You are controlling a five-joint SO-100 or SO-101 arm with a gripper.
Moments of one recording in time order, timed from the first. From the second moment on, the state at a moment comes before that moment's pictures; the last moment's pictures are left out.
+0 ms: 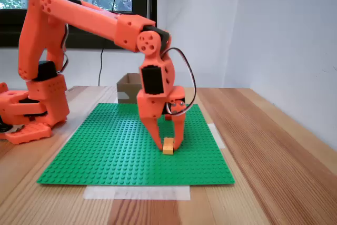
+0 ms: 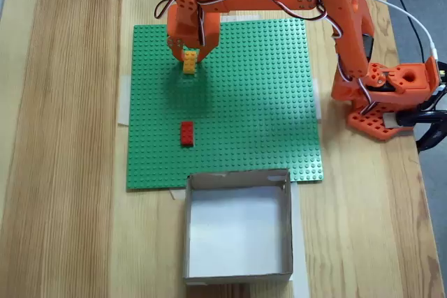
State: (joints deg) arm 16.1 65.4 82.9 64.2 -14.8
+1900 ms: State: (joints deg) arm -0.2 107.8 107.0 62.1 -10.9
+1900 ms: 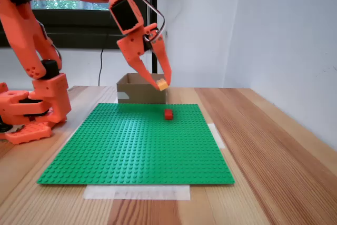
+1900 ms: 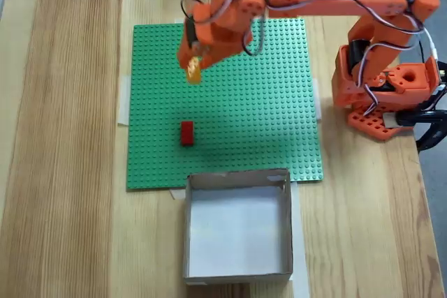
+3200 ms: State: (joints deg) arm -41.1 97.3 91.9 67.1 -13.4
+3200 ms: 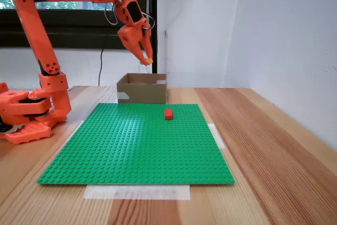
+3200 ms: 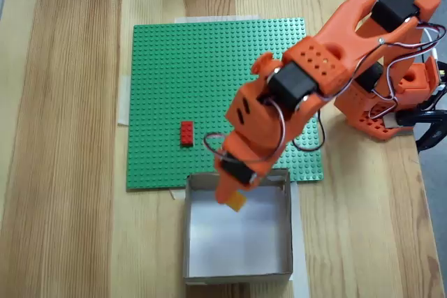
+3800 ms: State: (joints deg) arm -47.3 83.8 82.3 69.6 -14.4
